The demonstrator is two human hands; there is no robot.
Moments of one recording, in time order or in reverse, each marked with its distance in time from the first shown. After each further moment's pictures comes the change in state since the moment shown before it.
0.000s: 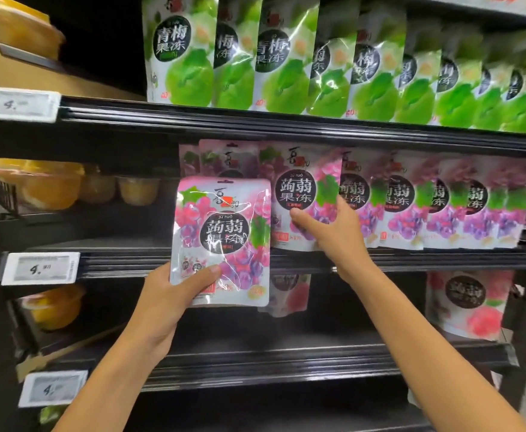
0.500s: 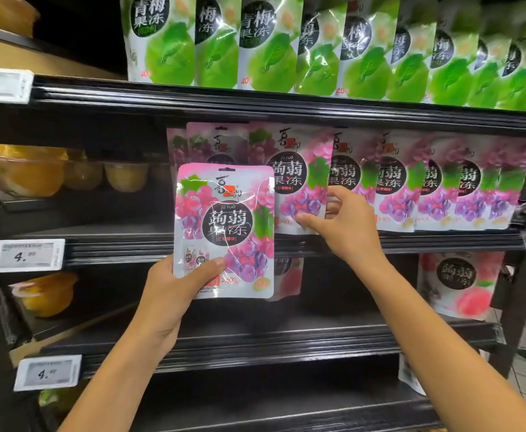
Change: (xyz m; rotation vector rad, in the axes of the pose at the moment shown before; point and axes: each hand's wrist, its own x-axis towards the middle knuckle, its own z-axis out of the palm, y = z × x) left_hand -0.009 -0.009 0.021 -0.015 0.008 0.015; right_hand -0.014 -0.008 -0.026 -0.407 0.032 -0.053
